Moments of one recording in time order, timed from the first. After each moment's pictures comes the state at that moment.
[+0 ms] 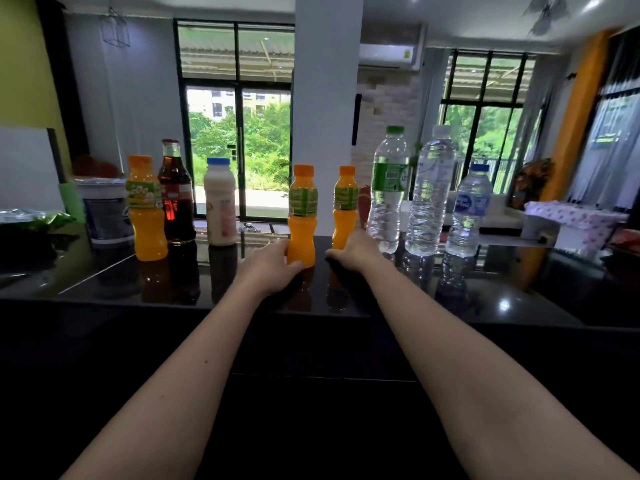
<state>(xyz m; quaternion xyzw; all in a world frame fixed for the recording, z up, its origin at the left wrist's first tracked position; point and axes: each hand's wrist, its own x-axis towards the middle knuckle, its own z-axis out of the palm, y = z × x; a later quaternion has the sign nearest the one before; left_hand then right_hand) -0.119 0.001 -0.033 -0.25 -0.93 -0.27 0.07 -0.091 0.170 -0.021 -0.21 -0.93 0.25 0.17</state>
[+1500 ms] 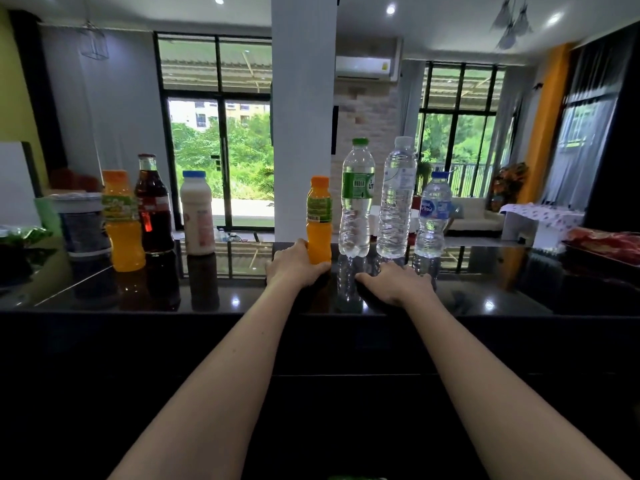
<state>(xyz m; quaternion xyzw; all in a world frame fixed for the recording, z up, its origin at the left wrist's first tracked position) -0.101 0.086 -0.034 -0.23 -0.93 -0.26 0.08 0.022 0.221 -0.030 -0.31 -0.95 0.08 0.06</state>
